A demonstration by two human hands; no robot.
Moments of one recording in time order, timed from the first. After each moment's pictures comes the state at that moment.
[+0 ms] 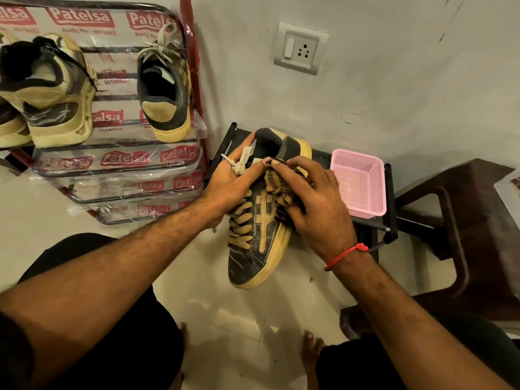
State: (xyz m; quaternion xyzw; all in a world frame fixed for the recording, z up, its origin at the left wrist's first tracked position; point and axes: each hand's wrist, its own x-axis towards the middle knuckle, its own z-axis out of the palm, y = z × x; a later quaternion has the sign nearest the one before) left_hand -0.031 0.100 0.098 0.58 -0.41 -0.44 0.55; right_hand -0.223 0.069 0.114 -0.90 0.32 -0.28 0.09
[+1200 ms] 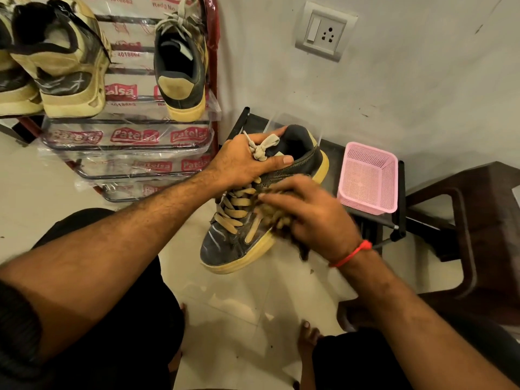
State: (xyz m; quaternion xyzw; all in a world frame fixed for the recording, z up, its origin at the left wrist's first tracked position) left_hand -0.010 0.095 0.107 0.65 -0.52 -0.36 0.42; right_hand -0.215 0.079 0.105 -0.96 0.14 -0.23 0.07
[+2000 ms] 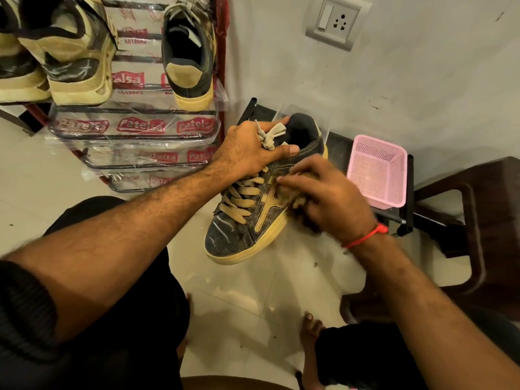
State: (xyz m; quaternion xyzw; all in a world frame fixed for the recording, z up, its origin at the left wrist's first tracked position) left_hand -0.008 0.096 0.114 0.71 -0.54 -0.26 0.38; right_hand -0.211 0.067 0.117 -0.95 0.17 -0.23 0.08
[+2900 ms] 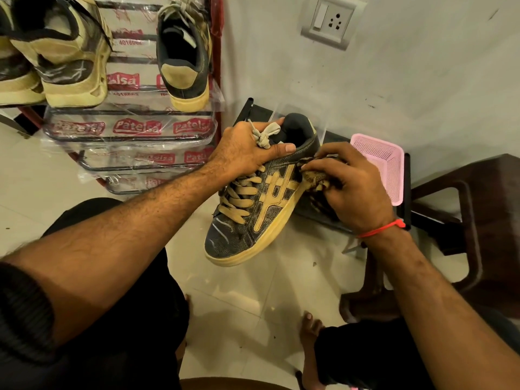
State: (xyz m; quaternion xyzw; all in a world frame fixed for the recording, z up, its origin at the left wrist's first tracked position) left_hand -0.005 0.089 0.108 0.71 -0.53 -0.26 0.38; right_hand -0.234 0.044 0.120 -0.92 0.26 -0.28 0.09
